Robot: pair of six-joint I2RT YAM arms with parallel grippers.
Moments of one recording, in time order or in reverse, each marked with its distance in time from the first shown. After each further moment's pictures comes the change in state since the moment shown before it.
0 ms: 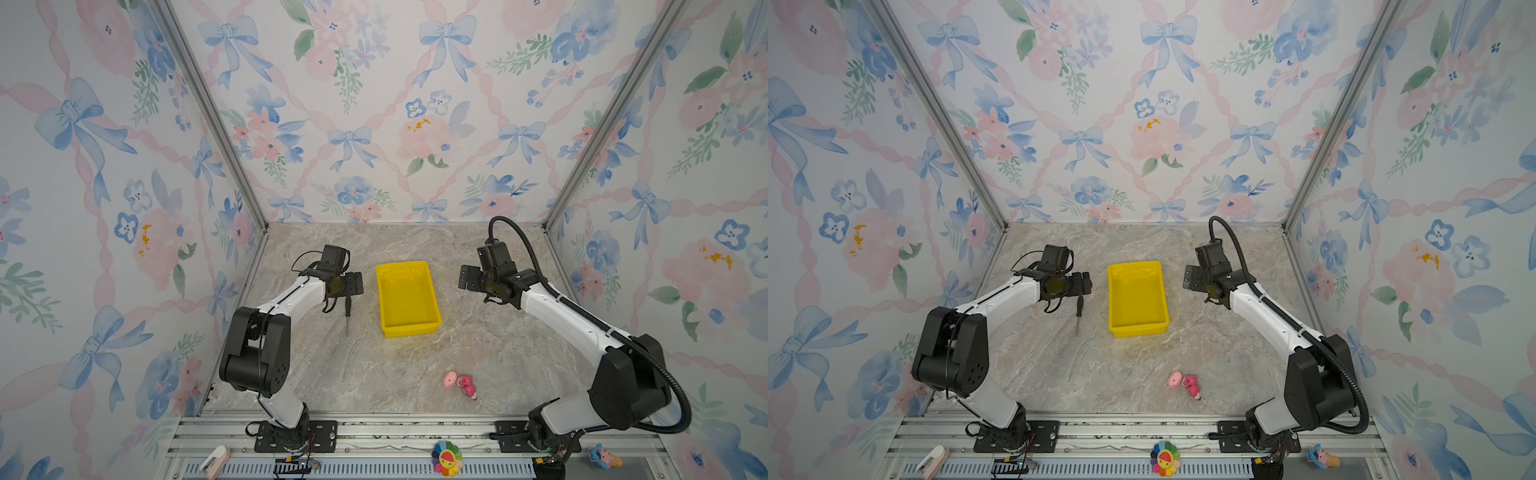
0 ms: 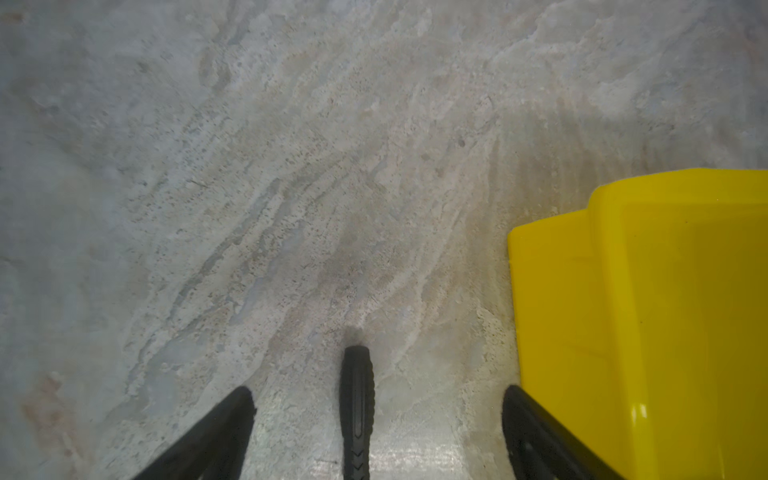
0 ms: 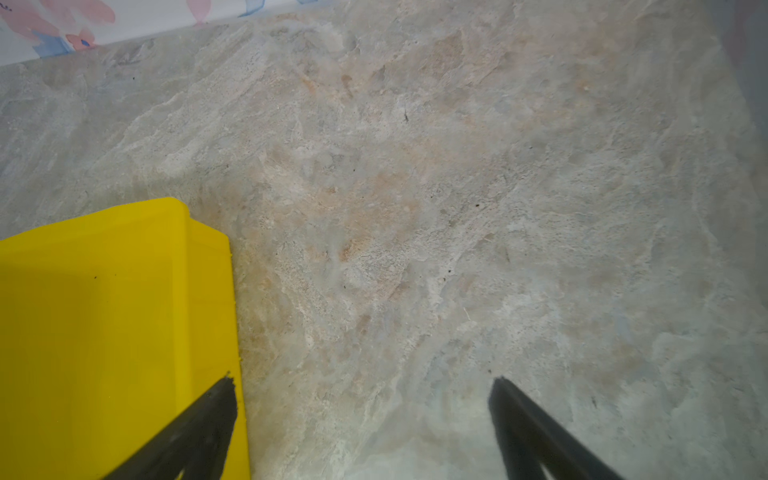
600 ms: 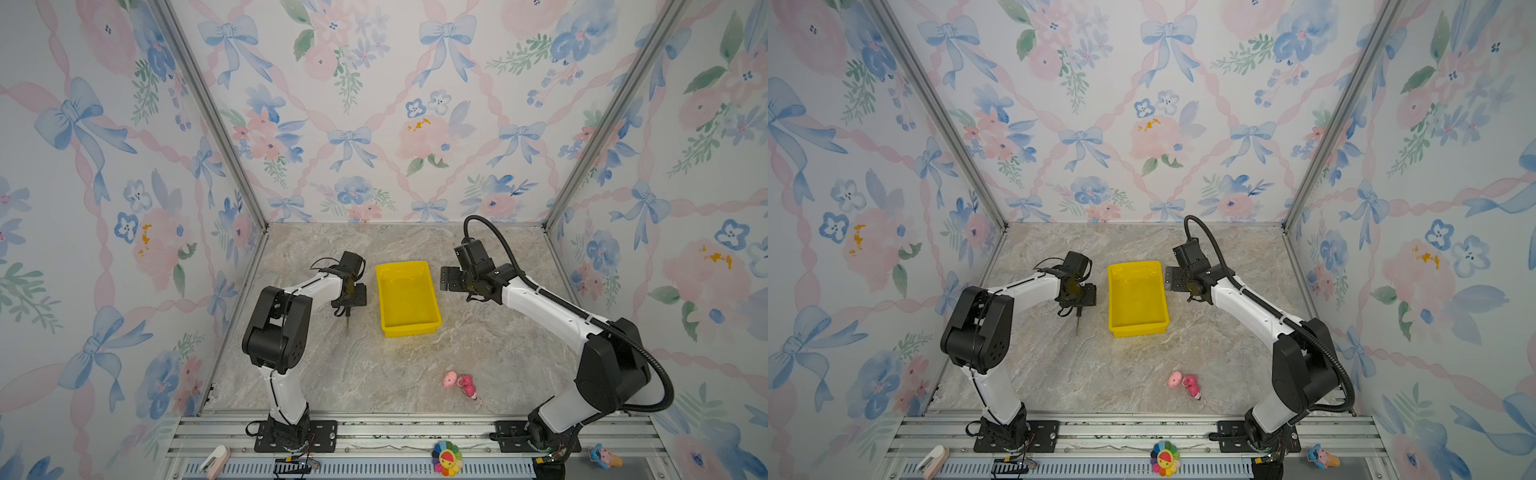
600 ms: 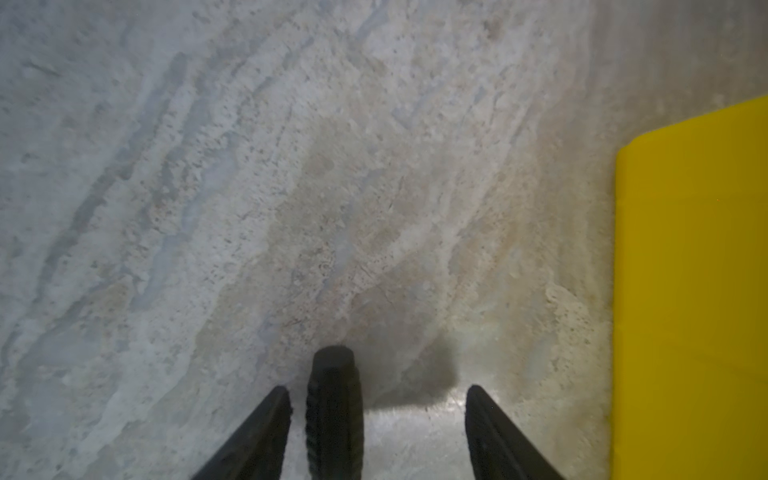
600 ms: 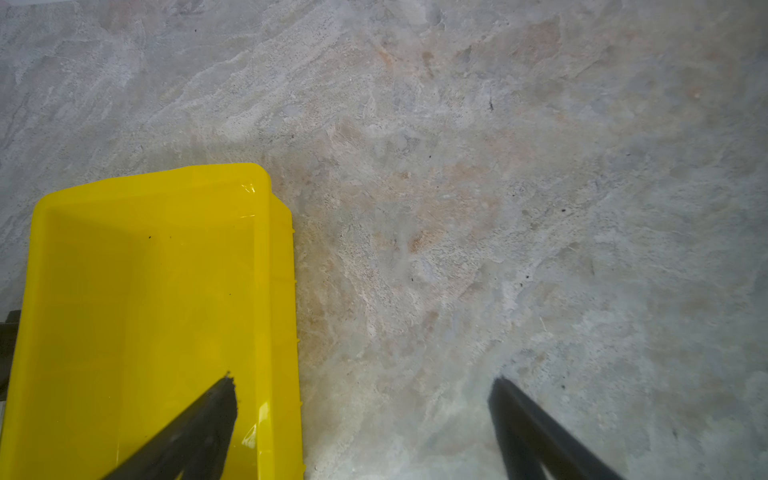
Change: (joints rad) left arm -0.077 0.163 0.048 -0.070 -0.087 -0.017; right arm 0.103 0.099 0.102 -0.021 -0.003 0.002
